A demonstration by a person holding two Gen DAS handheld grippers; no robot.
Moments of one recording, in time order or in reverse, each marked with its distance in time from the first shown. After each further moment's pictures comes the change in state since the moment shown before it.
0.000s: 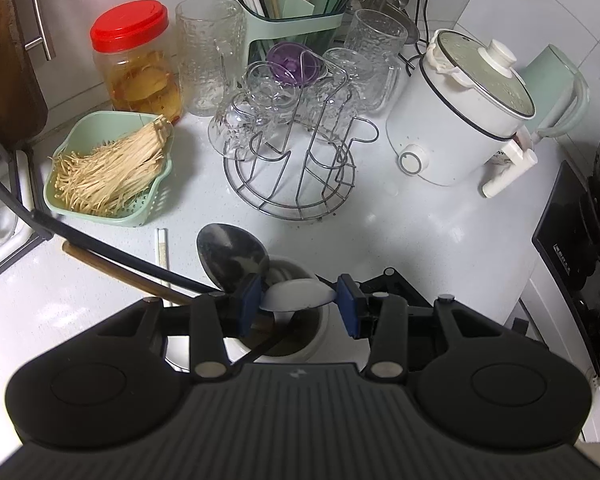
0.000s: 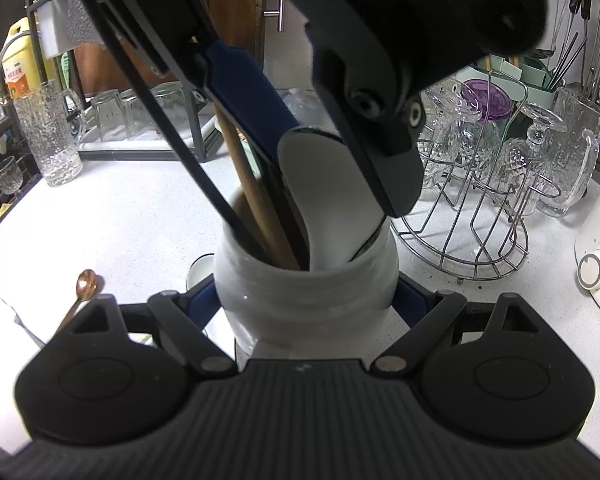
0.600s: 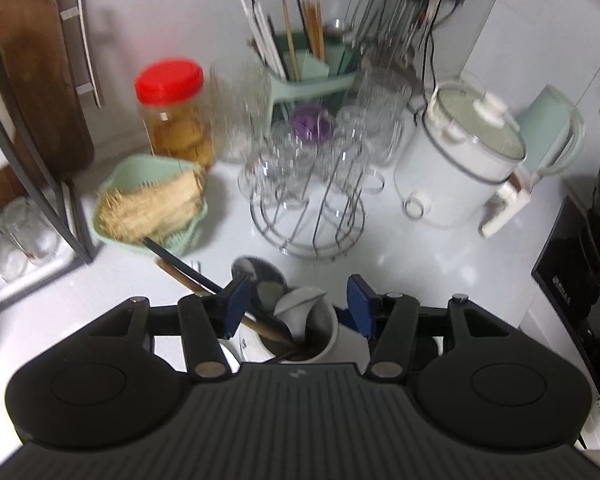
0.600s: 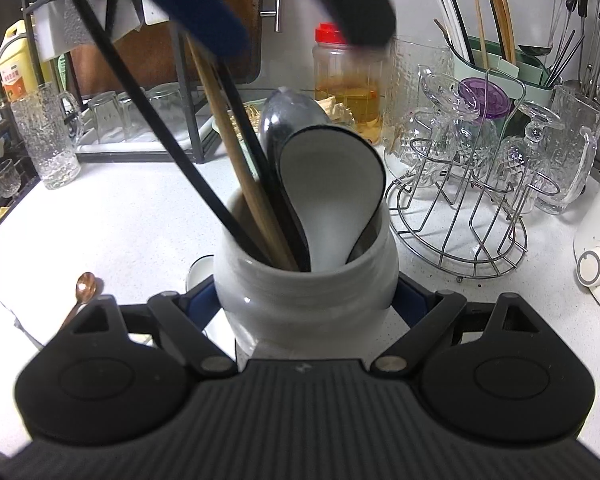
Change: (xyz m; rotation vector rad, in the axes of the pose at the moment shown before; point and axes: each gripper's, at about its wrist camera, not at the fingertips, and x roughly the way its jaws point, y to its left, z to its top) left arm -0.066 -0.001 -0.007 -0.014 -0.168 0.056; right arm 0.001 0.000 0.001 0.010 0.003 -0.006
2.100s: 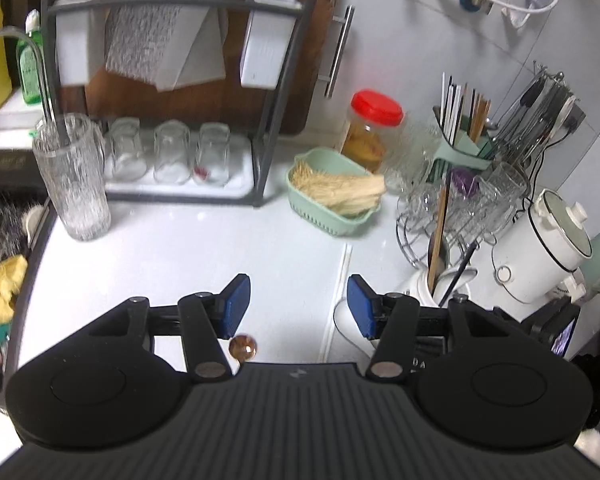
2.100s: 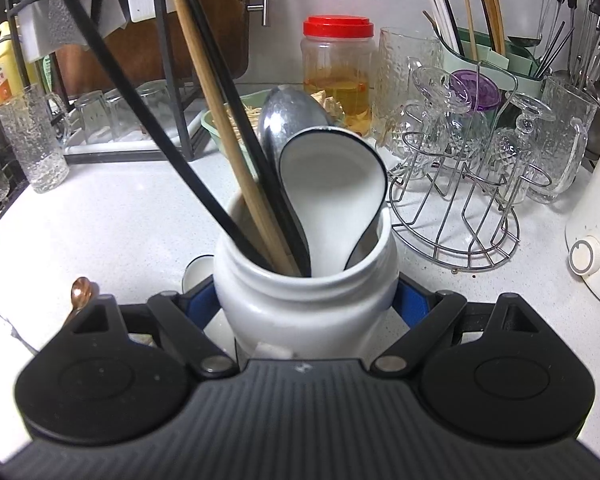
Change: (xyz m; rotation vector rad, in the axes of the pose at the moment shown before) left arm -0.099 0.116 -0.131 -0.407 -0.176 0.195; right arm 0.001 0.003 0.001 0.027 0.025 -0.037
